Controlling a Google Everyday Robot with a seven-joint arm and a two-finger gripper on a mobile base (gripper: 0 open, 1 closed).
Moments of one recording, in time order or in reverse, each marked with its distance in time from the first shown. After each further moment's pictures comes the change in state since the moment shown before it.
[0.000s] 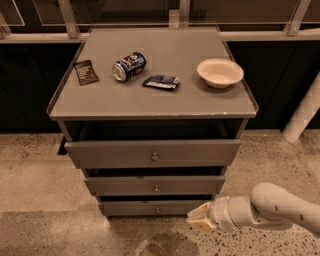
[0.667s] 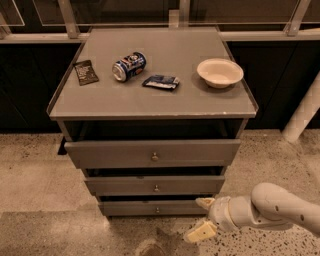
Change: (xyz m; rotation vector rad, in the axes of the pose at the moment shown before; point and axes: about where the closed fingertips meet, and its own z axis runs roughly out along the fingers) arm 0.000 0.000 0.000 0.000 0.000 0.000
